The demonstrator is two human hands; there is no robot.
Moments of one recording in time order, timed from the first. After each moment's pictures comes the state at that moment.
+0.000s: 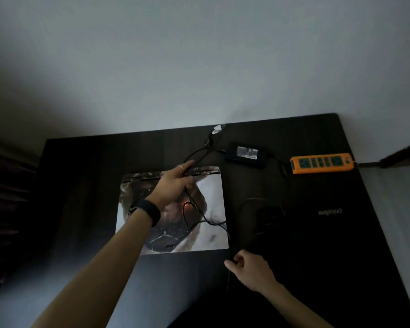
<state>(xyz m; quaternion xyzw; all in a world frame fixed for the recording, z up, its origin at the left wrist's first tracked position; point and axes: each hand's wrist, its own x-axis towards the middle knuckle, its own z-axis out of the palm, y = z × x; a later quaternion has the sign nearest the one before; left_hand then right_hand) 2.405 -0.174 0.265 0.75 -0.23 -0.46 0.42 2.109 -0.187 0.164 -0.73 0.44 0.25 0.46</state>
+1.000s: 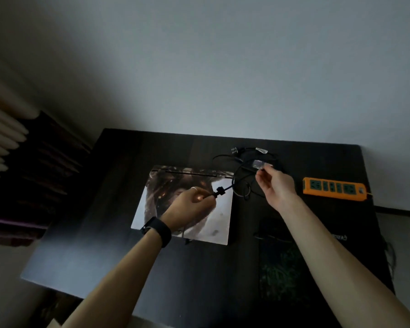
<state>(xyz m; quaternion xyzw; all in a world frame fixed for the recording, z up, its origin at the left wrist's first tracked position) 2.292 -0.116 0.342 0.83 -0.22 -0.37 0.35 2.192 -0.343 0.300 -0.21 0.48 -0.21 0.83</state>
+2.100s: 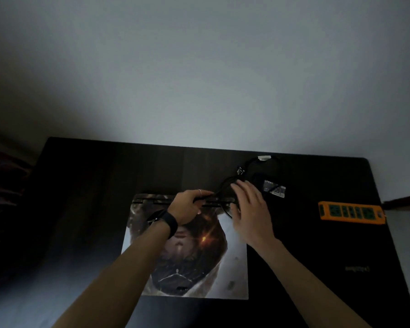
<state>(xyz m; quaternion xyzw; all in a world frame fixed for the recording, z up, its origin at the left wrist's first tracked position) 2.488 -0.181 0.201 0.80 -0.37 -0.37 0.28 2.311 -0.296 0.204 -0.93 0.31 -0.11 0.19</state>
